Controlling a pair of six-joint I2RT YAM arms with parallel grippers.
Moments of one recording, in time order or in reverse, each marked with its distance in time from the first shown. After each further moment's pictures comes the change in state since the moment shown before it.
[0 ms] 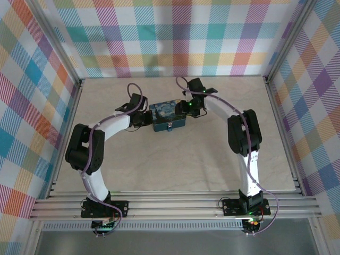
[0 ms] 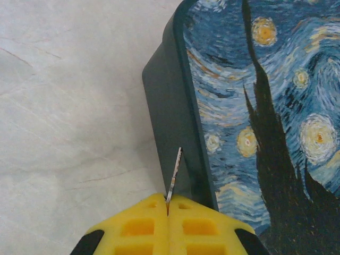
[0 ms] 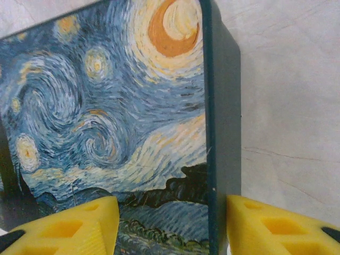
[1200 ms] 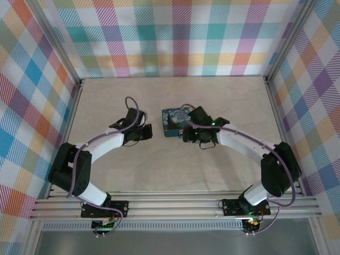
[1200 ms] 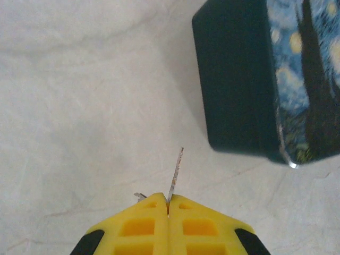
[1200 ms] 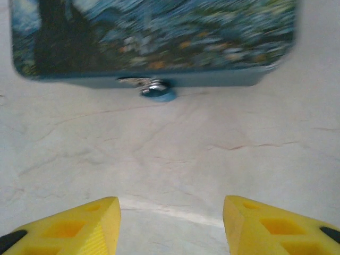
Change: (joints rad) left arm -0.056 -0.297 -0.331 0.069 0.057 -0.027; right arm 0.256 -0.593 -0.629 0.064 0.366 0.232
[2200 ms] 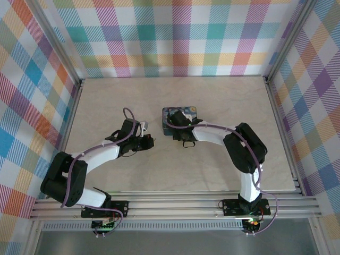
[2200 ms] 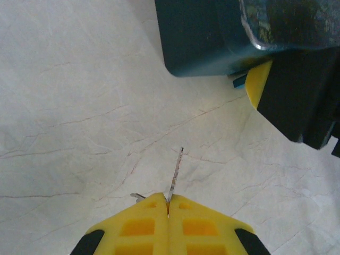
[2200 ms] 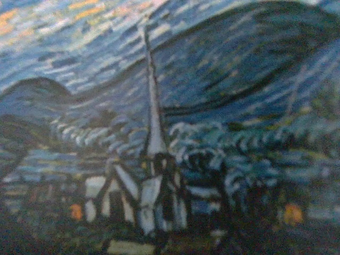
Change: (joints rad) left arm 0.001 -0.108 -0.213 0.168 0.192 -0.019; right arm 0.056 0.386 0.140 0.208 0.211 0.115
